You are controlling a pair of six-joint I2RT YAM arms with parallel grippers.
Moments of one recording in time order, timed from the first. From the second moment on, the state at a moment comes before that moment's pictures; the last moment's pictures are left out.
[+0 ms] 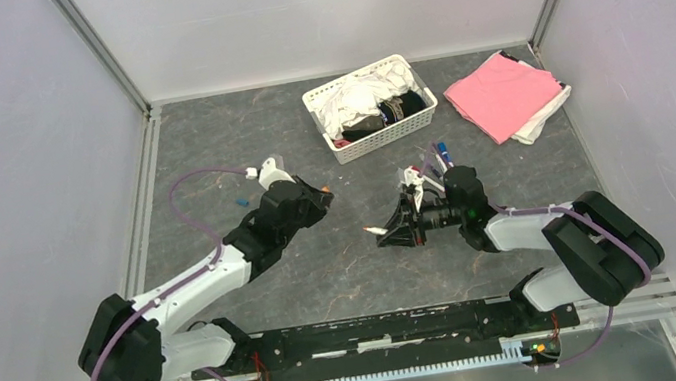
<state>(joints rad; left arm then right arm) -0.74 1.19 0.65 0.04 -0.26 -0.99 0.52 1.40 0.35 0.76 -1.00 0.10</state>
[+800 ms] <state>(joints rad) -0.74 1.15 0.57 0.12 -0.21 -1.04 0.61 1.44 0.35 0.86 -0.88 0.24</state>
